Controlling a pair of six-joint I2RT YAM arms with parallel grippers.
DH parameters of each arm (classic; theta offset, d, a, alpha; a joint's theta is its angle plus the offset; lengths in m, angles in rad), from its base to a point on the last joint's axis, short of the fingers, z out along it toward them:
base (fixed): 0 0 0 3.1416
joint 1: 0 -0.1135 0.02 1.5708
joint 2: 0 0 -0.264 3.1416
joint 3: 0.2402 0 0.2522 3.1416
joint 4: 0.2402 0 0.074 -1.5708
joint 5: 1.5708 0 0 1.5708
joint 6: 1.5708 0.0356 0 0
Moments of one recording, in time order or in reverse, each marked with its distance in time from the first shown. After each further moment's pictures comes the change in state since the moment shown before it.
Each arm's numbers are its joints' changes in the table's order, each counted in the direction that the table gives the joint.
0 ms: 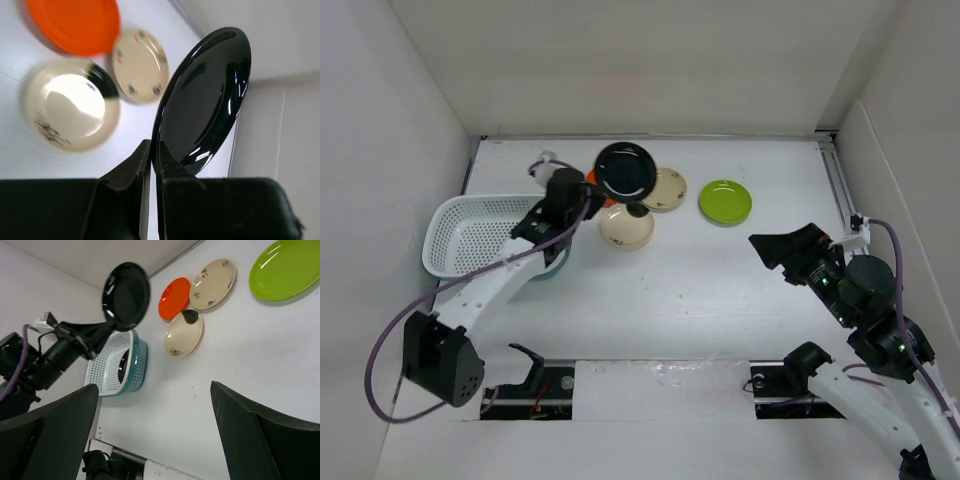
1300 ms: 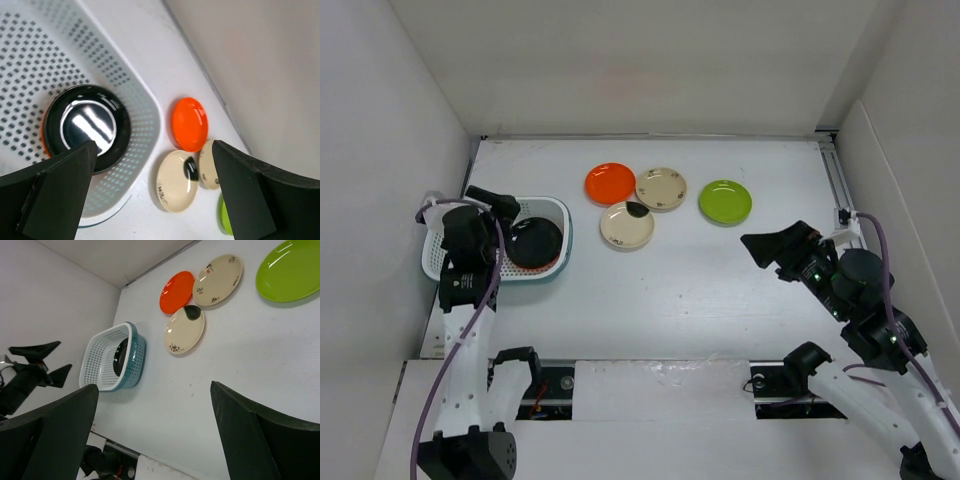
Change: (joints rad) left arm -0.721 -0.507 -0.245 0.223 0.113 0.201; right arm 0.000 0.031 -0.002 -0.031 -0.044 -0.051
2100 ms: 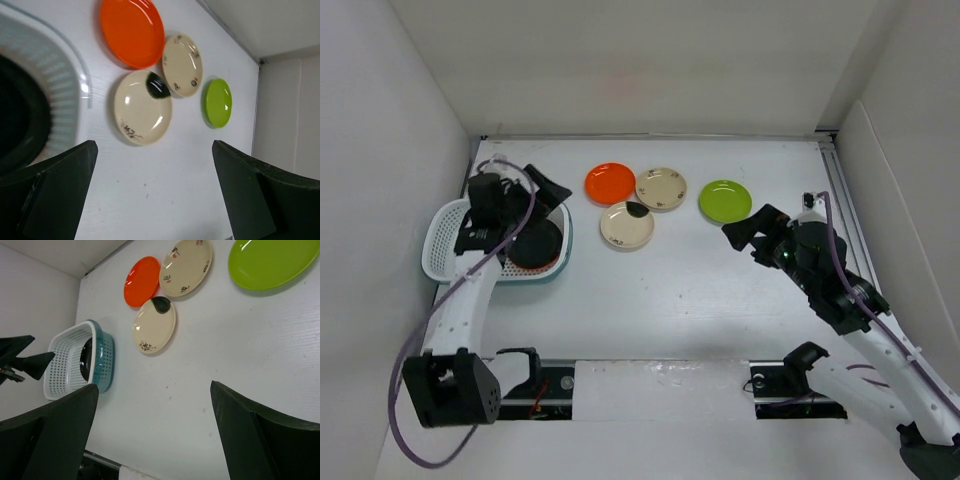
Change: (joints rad) left arm 0.031 0.263 0.070 -0.126 0.602 0.180; right arm 0.000 0.207 -0.045 -0.094 0.045 0.000
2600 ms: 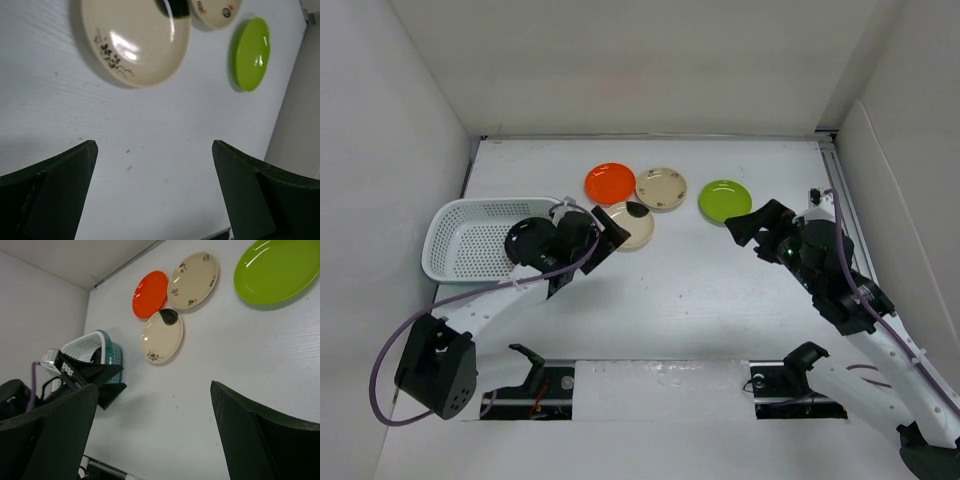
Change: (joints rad) left arm 0.624 0.119 -0.135 -0.132 -0.494 -0.320; right arm 0.001 0.018 0.042 -0.021 0.025 -0.003
